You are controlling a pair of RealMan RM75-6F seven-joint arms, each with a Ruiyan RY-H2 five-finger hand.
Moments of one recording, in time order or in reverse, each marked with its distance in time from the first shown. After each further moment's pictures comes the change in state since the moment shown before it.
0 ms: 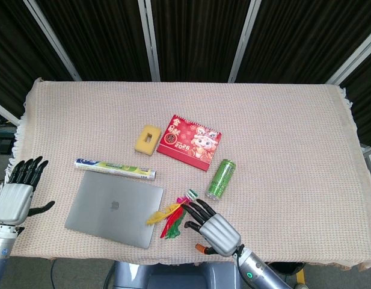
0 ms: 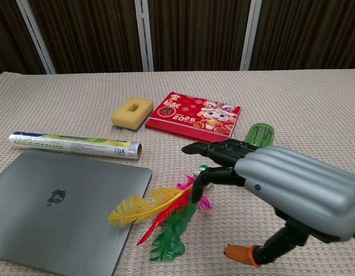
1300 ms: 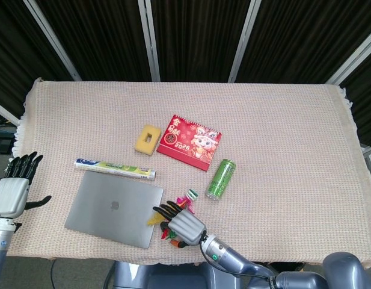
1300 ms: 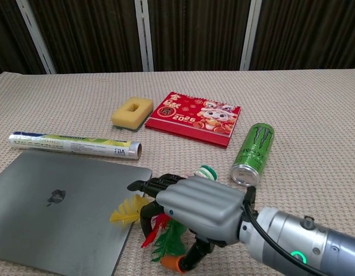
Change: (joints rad) left arm -0.024 -0.007 -0.030 0.029 -0.075 -0.061 -0.019; right arm 0.235 -0.259 0.062 0.281 0.173 -0.194 0.069
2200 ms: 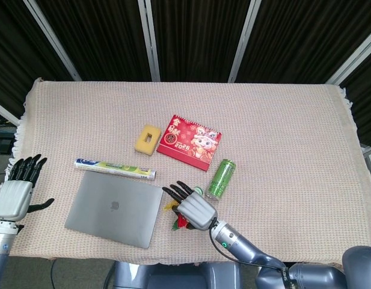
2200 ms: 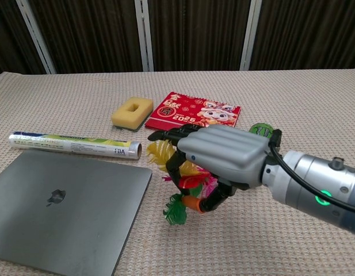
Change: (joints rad) left arm 0.006 0.000 0.017 -0.021 0.028 0.022 0.019; right arm 0.042 0.165 0.072 -0.137 0.084 0.030 -0.158
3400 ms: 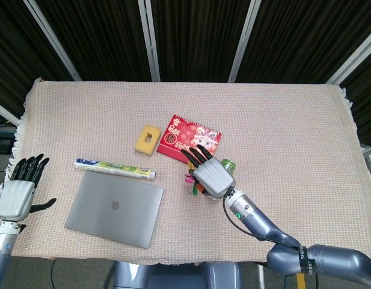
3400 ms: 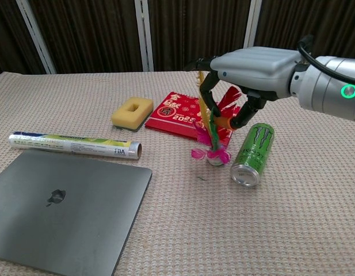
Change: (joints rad) left arm -0.004 -0.002 0.004 -0.016 0.011 0.004 0.015; right arm 0.109 0.250 0.116 -0.132 0.257 0.001 -0.149
